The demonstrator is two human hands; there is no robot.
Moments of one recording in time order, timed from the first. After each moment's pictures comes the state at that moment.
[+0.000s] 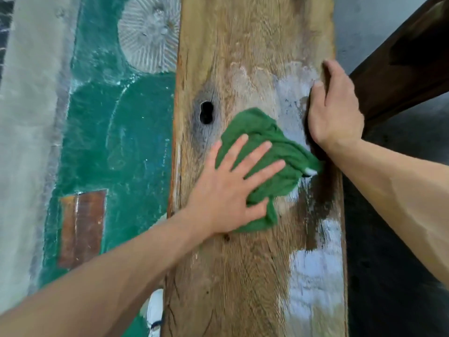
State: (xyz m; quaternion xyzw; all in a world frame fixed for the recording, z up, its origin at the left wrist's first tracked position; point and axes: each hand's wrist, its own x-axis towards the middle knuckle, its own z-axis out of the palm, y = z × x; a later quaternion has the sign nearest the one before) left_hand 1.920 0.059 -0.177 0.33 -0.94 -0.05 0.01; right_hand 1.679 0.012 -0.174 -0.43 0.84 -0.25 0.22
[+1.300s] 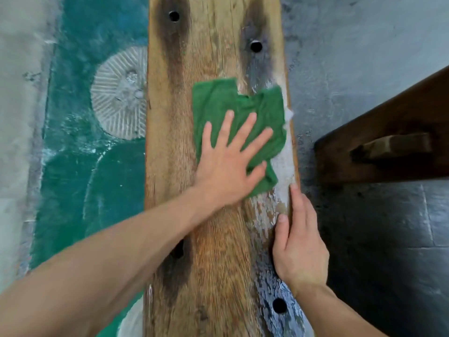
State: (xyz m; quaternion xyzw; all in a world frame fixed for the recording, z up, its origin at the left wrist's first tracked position) left_hand 1.781 -0.179 -0.169 0.40 -0.91 -0.08 -0.06; right_hand 1.687 0.007 -0.160 -0.42 0.86 -0.15 0.27
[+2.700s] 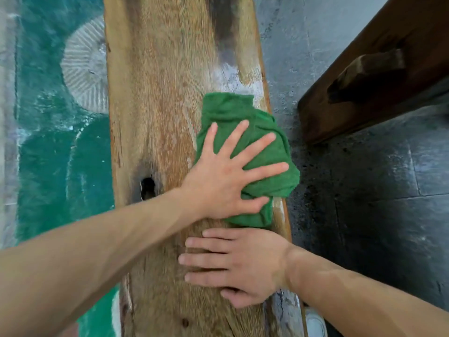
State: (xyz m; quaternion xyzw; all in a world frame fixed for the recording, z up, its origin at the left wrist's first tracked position) left_hand 1.801 -0.066 -0.173 0.18 -0.98 -0.05 -0.06; right_hand 1.706 0.080 -0.183 -0.96 0.27 0.01 0.11
